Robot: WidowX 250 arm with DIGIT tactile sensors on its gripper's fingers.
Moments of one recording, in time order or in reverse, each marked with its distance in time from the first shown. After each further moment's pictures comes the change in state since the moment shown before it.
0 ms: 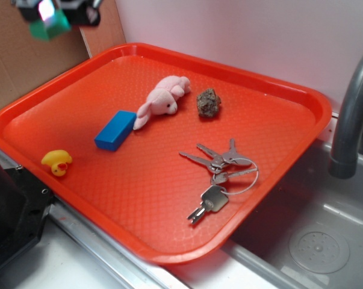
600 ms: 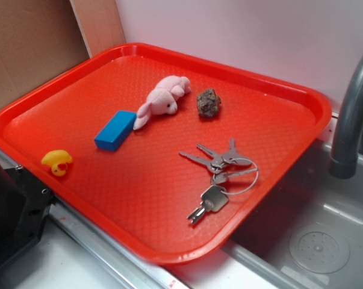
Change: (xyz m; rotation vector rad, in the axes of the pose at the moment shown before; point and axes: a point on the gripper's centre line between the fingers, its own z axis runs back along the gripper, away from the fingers) arm -0.008 -0.038 0.040 -0.073 0.058 -0.084
